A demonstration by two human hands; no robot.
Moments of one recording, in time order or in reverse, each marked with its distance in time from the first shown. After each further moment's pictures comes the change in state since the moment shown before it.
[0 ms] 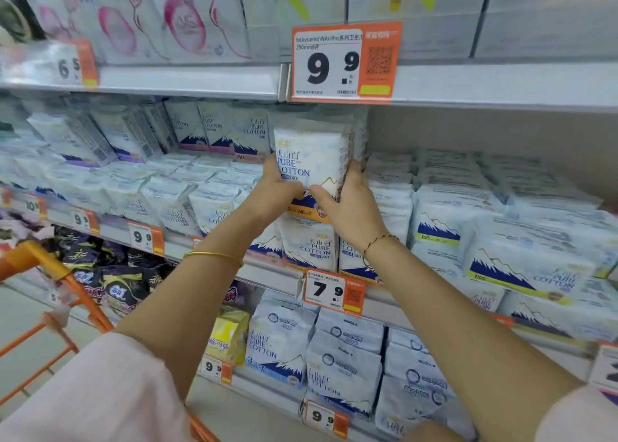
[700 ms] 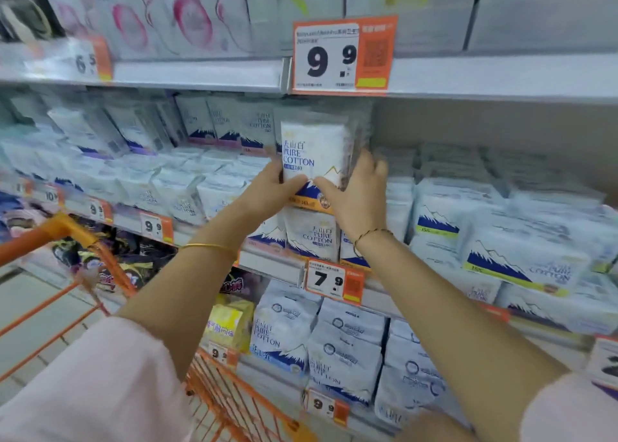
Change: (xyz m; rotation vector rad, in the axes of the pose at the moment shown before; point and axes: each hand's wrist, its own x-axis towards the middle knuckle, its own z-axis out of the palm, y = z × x) left_hand -0.013 -0.006 -0.007 0.133 -0.025 0.024; right_hand -0.014 -0.012 -0.011 -0.042 0.185 0.040
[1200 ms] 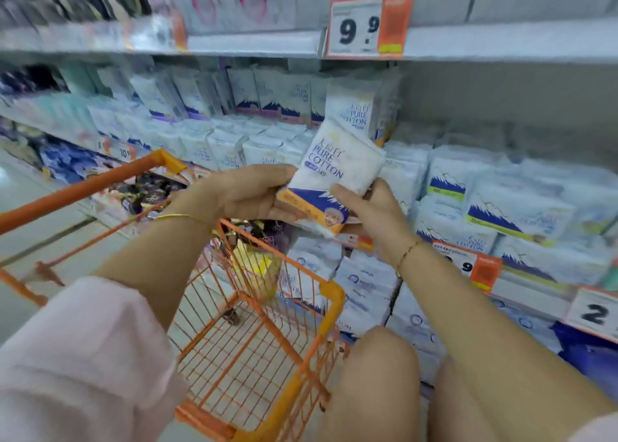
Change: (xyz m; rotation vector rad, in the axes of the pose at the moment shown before) left_hand -0.110 -0.008 -0.035 -0.261 -0.232 -0.373; right_hand -0.107 -0.002 -0.048 0.809 -0.520 0.360
